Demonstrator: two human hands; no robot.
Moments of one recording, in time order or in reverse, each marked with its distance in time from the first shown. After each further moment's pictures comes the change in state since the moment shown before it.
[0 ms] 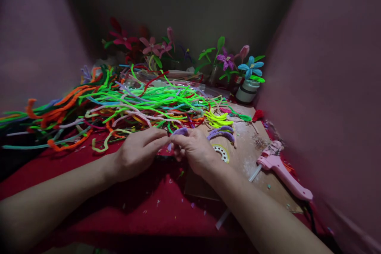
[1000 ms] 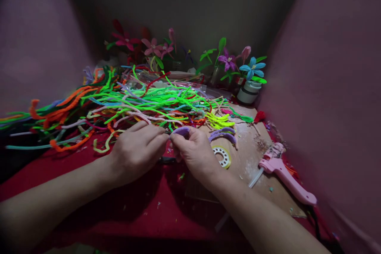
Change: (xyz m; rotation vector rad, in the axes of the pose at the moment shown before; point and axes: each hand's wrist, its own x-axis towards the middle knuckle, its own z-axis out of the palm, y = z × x) left_hand 0.008 0.018 -0.013 0.615 0.097 0.366; right_hand -0.008 -0.010 0.008 -0.203 0.073 -0.147
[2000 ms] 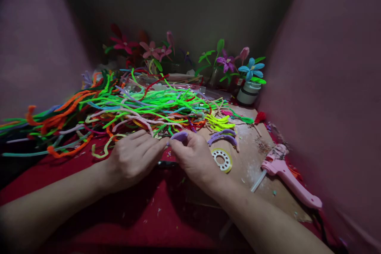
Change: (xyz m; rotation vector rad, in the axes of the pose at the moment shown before) left_hand -0.010 -0.007 0.008 -0.108 -0.051 -0.047; right_hand -0.002 0.005 -0.001 -0.129 0.048 -0.096
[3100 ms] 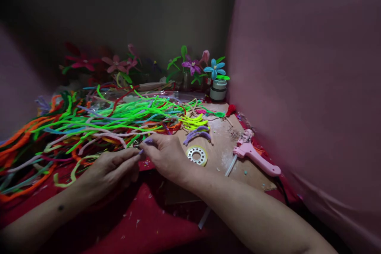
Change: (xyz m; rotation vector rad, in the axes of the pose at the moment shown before) left_hand 0.011 0.008 -0.001 -0.591 -0.475 -0.671; right_hand 0.011 0.010 -0.009 -0.112 0.002 -0.228
